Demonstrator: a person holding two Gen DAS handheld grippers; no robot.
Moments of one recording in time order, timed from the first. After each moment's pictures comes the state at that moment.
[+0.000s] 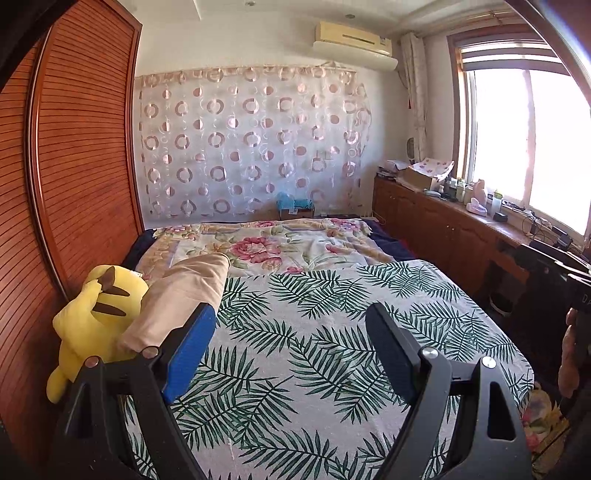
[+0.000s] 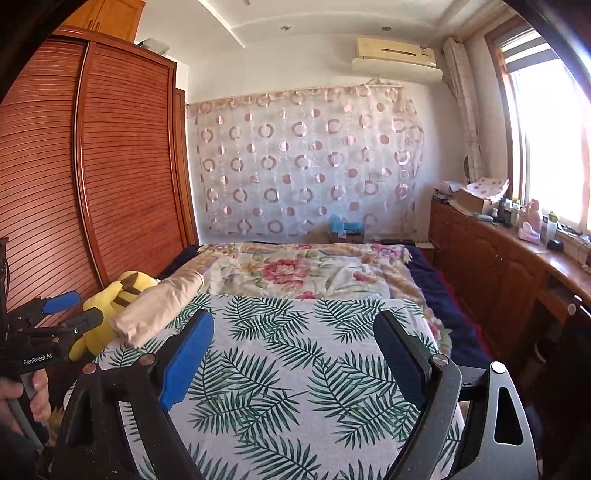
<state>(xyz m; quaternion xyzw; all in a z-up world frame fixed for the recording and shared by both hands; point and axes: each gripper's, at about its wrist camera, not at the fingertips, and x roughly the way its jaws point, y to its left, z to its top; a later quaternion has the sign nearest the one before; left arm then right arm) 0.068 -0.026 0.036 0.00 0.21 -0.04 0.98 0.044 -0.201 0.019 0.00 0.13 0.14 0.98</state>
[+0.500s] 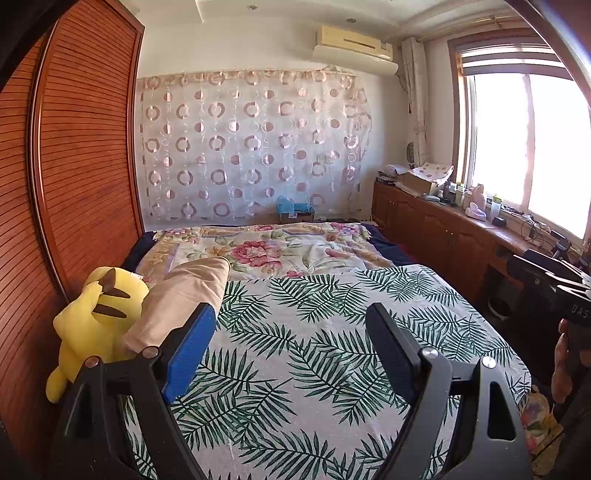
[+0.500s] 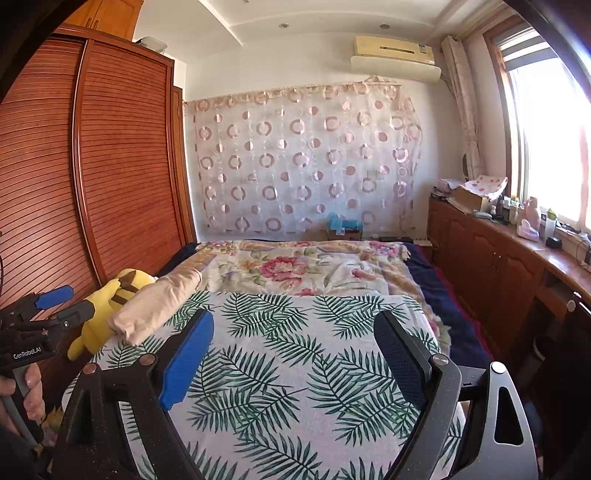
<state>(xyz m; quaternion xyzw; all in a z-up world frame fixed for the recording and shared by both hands) 0.064 -0.027 0.044 -0.01 0.21 -0.04 0.98 0.052 -0.209 0.018 0.00 0.13 0.14 0.98</state>
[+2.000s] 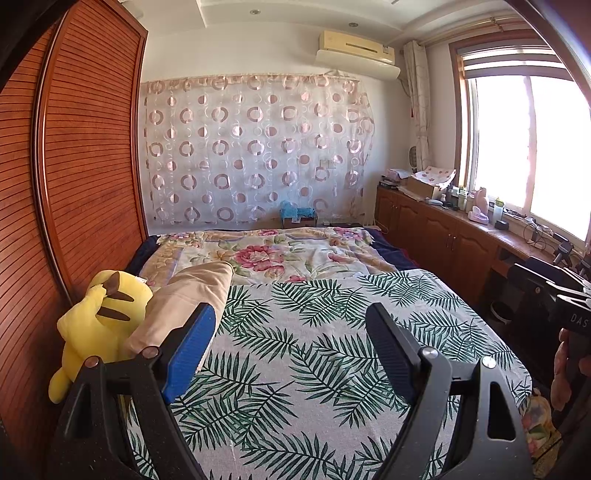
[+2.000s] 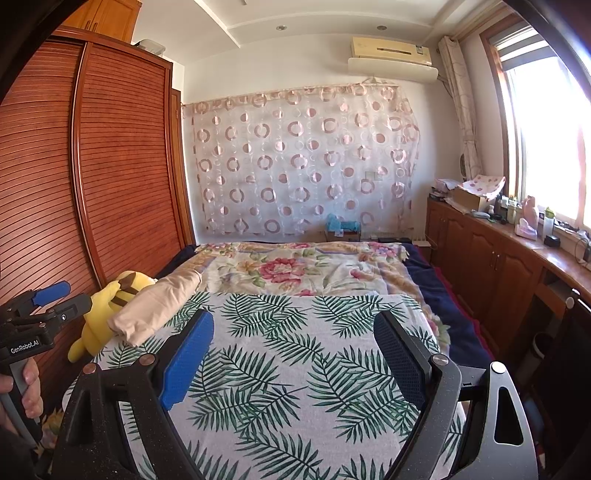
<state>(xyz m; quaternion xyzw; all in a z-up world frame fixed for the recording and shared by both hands) 0.063 -0.024 0.043 -0.01 0.20 -0.04 0.98 0.054 -0.223 0.019 0.00 0.13 0.14 0.98</state>
